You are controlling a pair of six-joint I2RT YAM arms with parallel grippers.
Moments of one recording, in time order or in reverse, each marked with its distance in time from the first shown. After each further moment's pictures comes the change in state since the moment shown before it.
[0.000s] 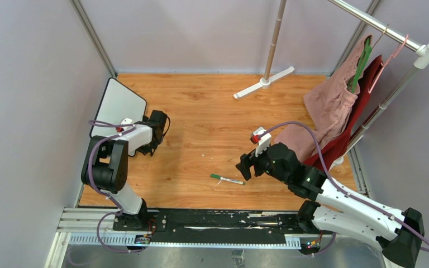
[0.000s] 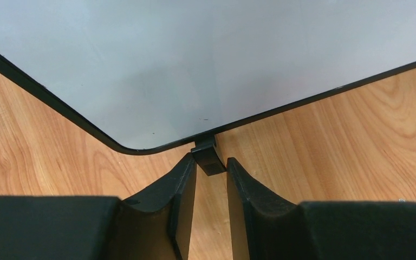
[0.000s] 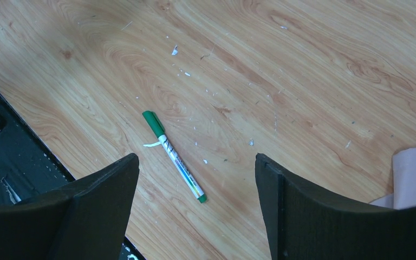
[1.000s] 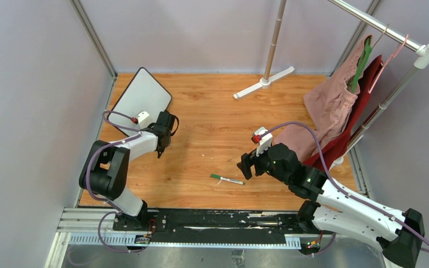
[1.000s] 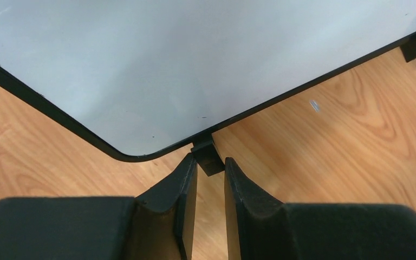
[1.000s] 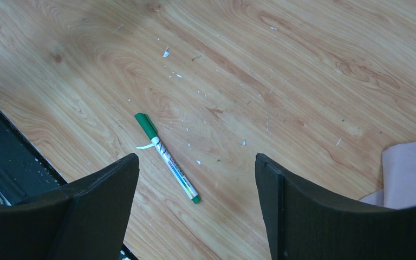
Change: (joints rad) left arm -0.109 -0.057 -0.079 0.301 0.071 0.341; right arm 0.000 -0.009 -0.005 0.000 0.034 -0.003
